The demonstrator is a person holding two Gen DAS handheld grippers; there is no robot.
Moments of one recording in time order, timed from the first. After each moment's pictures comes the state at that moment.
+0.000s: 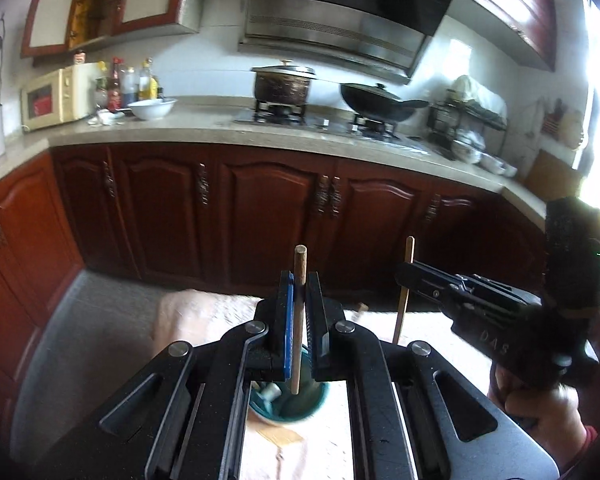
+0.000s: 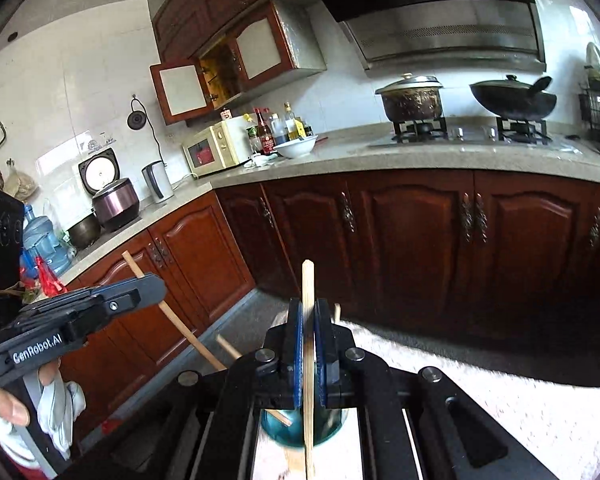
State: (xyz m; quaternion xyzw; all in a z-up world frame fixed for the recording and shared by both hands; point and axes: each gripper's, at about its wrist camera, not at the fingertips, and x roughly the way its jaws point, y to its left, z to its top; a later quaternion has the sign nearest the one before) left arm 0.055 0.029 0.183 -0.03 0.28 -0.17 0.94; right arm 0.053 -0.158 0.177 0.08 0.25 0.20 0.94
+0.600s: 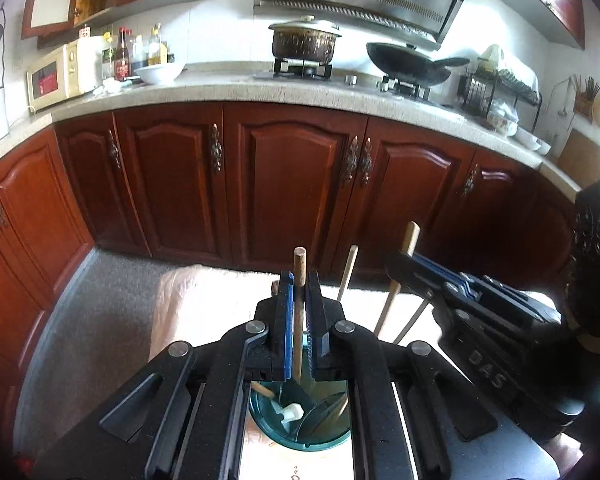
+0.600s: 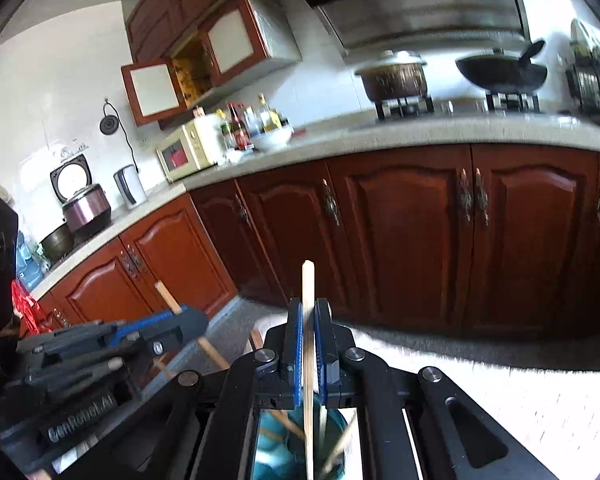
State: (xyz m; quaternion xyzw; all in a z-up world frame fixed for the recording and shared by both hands) left arm 0.111 0.013 0.099 -0.01 0.33 -0.13 0.93; right arm 0.115 -0.134 0.101 0.11 0.27 0.16 0.94
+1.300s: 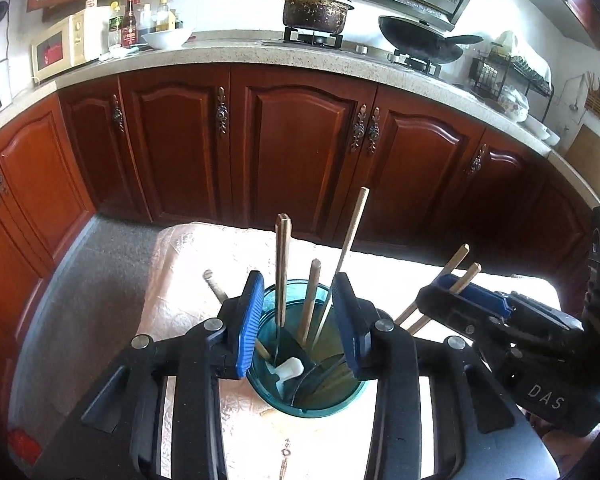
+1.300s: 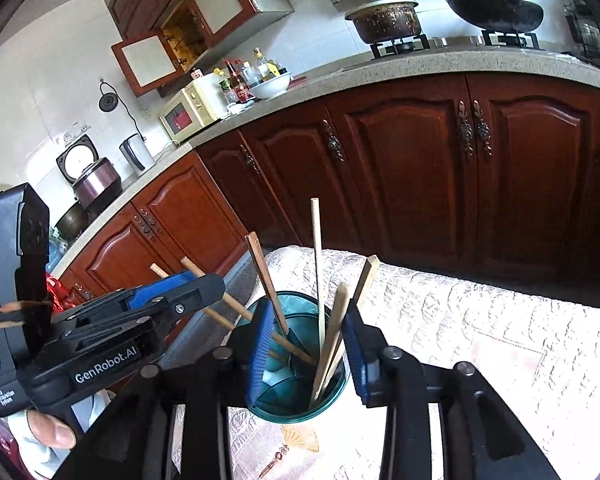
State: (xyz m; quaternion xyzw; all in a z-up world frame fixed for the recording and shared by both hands) left arm 0.095 0.008 0.074 -0.03 0.37 -0.12 0.92; right arm 0.092 -0.167 0.062 0.13 0.35 0.20 0.91
